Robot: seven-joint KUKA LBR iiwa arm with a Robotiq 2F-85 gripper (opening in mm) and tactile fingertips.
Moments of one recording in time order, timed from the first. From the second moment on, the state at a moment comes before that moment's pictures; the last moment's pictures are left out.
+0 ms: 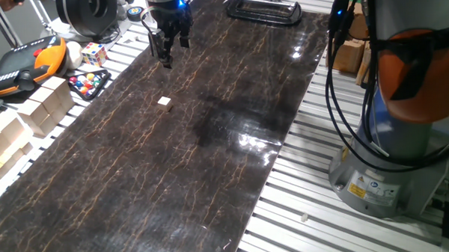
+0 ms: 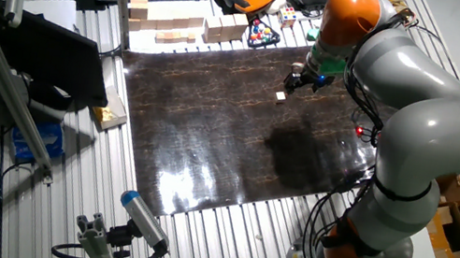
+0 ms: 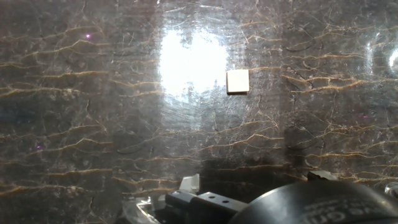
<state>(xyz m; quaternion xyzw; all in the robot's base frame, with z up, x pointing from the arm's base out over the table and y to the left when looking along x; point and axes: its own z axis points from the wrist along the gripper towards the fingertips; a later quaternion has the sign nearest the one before) 0.515 0.001 0.236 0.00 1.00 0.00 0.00</state>
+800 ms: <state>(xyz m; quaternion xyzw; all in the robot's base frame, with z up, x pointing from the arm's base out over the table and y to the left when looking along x) 0.514 0.002 0.237 -0.02 1.00 0.02 -0.01</state>
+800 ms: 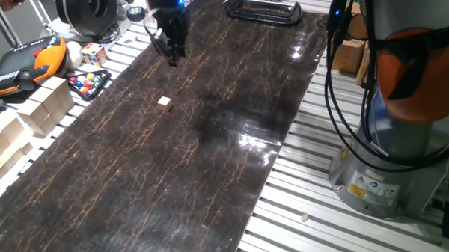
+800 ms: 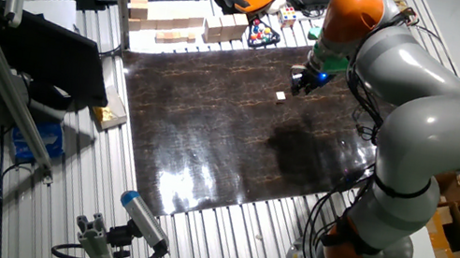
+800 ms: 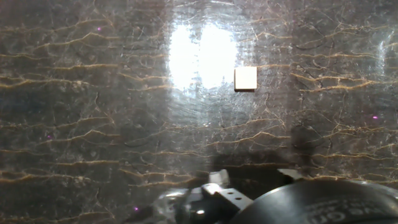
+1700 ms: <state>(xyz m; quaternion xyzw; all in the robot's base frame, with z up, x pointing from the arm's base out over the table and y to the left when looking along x) 0.530 0.004 0.210 -0.02 1.00 0.02 0.00</state>
